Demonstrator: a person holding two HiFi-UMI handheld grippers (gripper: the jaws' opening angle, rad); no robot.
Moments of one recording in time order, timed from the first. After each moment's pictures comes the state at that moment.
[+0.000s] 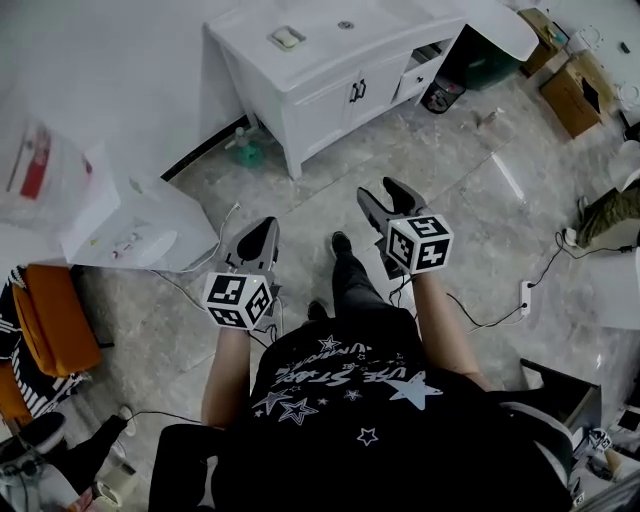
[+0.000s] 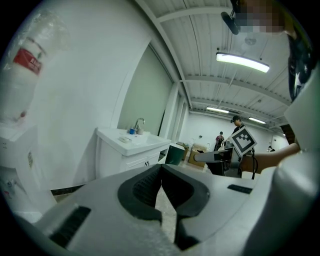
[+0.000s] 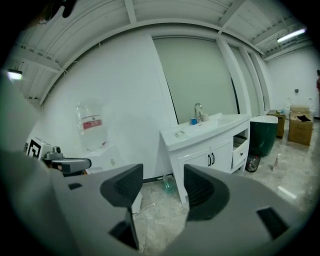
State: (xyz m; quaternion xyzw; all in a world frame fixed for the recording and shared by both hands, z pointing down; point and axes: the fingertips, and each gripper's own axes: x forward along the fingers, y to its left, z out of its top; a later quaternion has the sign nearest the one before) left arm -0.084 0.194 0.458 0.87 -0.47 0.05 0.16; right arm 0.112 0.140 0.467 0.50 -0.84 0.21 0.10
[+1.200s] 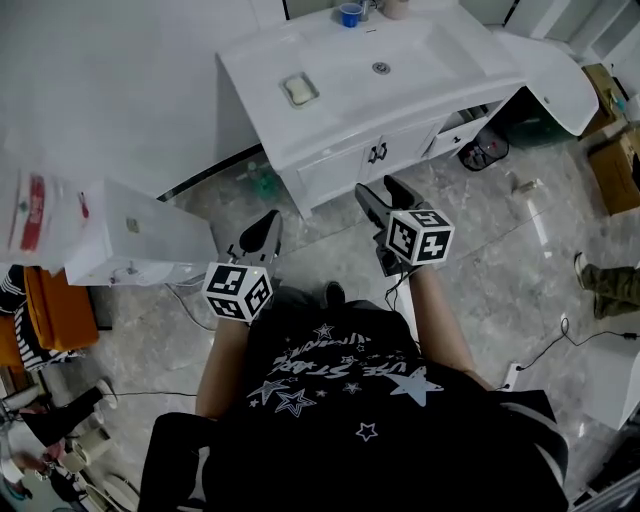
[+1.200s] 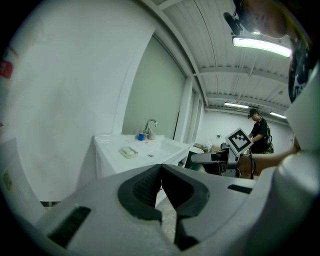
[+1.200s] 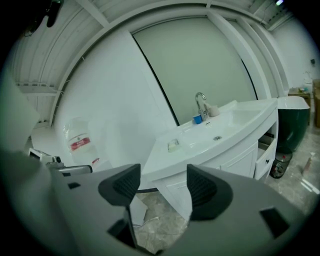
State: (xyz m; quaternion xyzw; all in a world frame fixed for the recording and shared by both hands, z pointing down) left arm -0.016 -0.062 0.442 0.82 -0.55 0.07 0.16; right arm 0.155 -0.152 0.472 0.40 -0.87 0.27 0.08
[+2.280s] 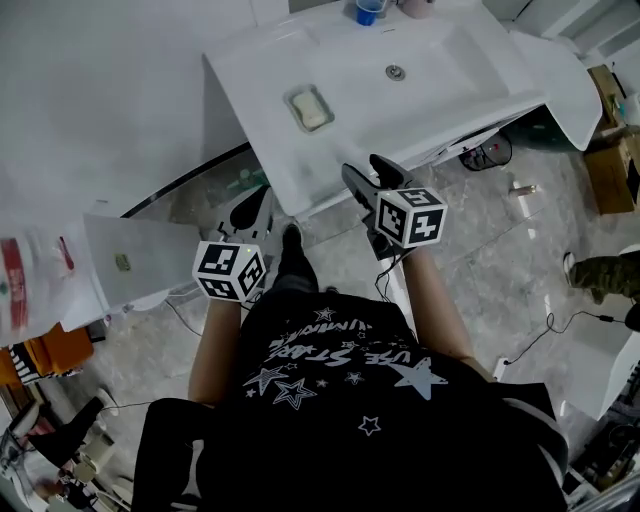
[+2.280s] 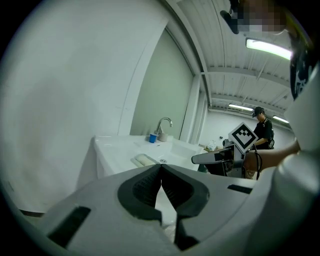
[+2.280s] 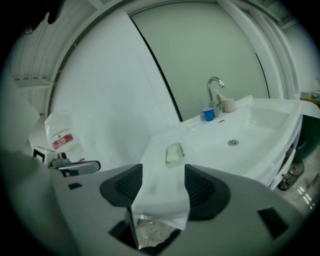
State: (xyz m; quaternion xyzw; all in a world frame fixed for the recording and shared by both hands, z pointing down) left arm -0.097 -0.234 0.470 0.82 -0.54 0.06 0.18; right arm 0.059 -0.305 0.490 0.39 -0.87 0.27 0.14
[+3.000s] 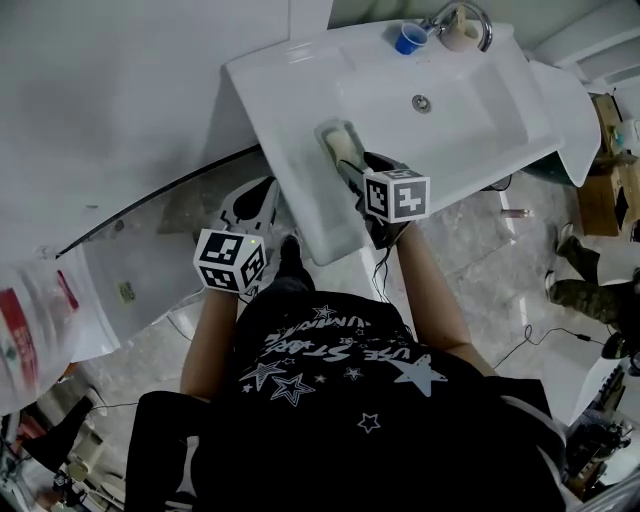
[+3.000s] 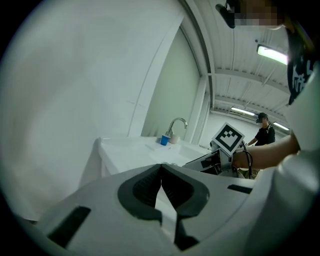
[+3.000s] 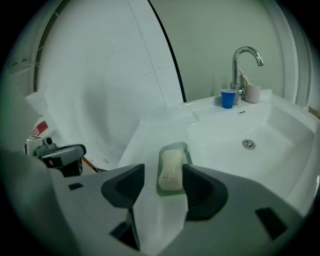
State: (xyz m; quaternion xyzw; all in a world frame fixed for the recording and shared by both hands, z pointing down) left arm -0.181 -0.345 0.486 0.82 -0.53 0.05 0.21; right arm -0.038 -0.422 0.542 0.38 -0.83 0.29 0.29
